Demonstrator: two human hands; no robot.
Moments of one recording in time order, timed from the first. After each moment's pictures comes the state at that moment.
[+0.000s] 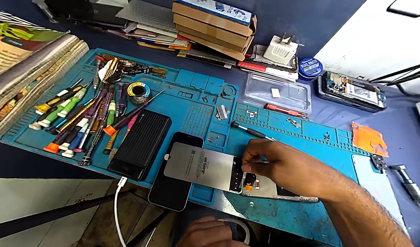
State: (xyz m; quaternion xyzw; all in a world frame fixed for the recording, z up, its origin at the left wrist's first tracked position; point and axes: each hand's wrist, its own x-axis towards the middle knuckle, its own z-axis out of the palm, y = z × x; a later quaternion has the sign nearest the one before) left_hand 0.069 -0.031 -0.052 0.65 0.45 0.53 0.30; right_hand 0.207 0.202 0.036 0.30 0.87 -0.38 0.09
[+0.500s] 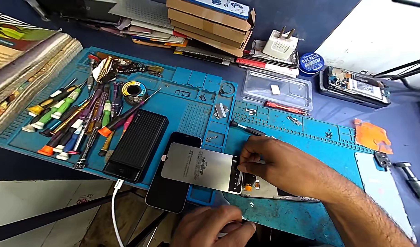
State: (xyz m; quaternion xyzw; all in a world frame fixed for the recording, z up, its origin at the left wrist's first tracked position) left_hand 0.068 -0.012 -0.046 0.70 0.53 0.47 0.13; right_hand 0.202 0.200 0.030 0.31 0.89 -0.32 0.08
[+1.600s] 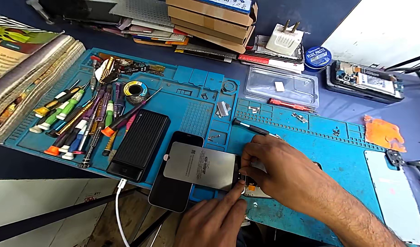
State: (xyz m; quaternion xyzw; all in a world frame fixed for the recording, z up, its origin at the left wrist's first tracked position) left_hand 0.077 -0.003 -0.033 0.69 0.65 0.31 0.08; right_hand 0.202 0.175 0.023 0.31 0.93 -0.19 0.00
